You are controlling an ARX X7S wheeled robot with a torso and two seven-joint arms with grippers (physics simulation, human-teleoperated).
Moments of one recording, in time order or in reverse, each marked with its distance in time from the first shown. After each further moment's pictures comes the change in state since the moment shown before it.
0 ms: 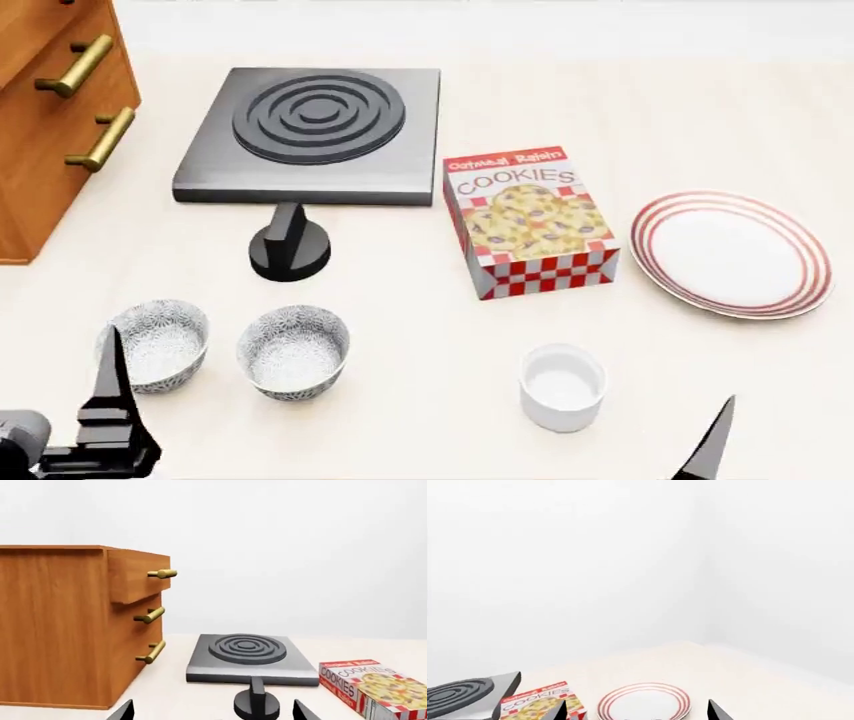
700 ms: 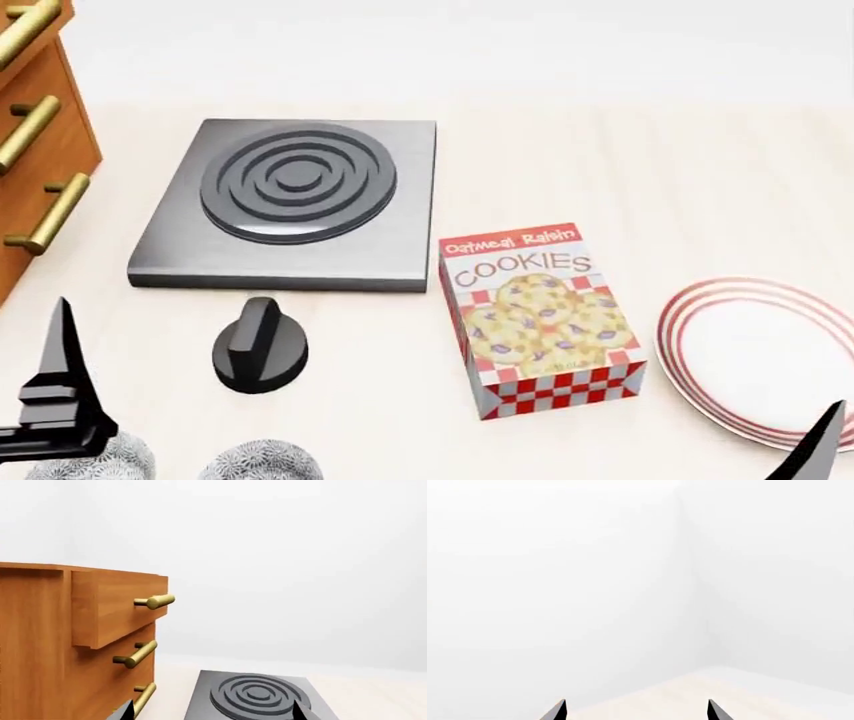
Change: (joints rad) left arm -0.009 -0.048 -0.050 0.085 -0.093 -0.031 -0.022; right arm -0.074 0.038 0.093 -0.113 0.148 -0.068 0.032
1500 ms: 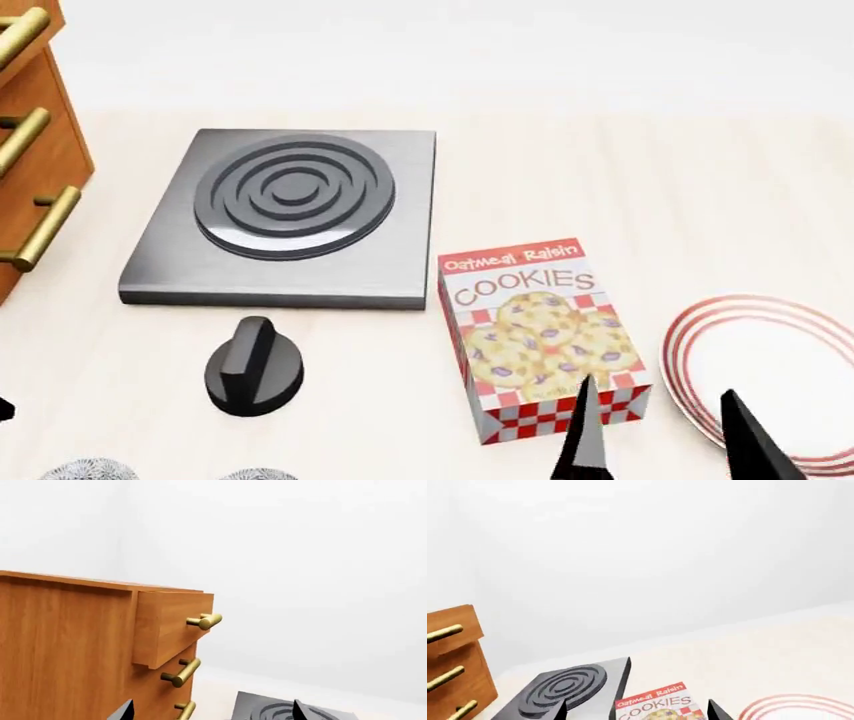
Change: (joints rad) left arm 0.026 -0.044 -0.147 0.086 -0.106 -0.038 -0.070; right arm 0.081 0.197 -0.177 -0.216 0.333 0.451 0.023
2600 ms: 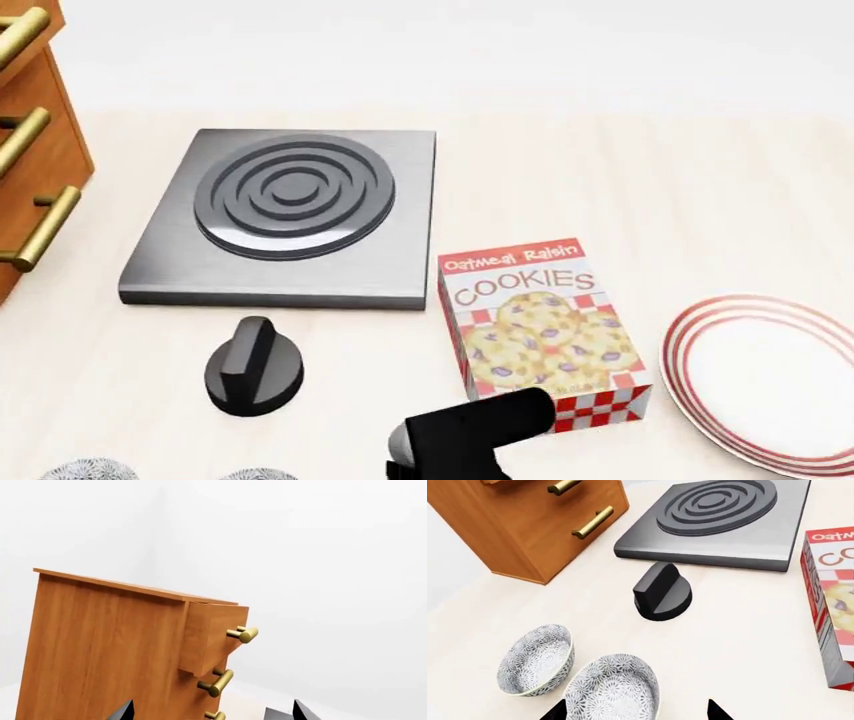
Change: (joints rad) left arm 0.048 -0.010 -0.103 0.002 -0.071 0.064 -0.045; right arm 0.504 -0.049 -0.361 0.267 0.466 0.706 0.169
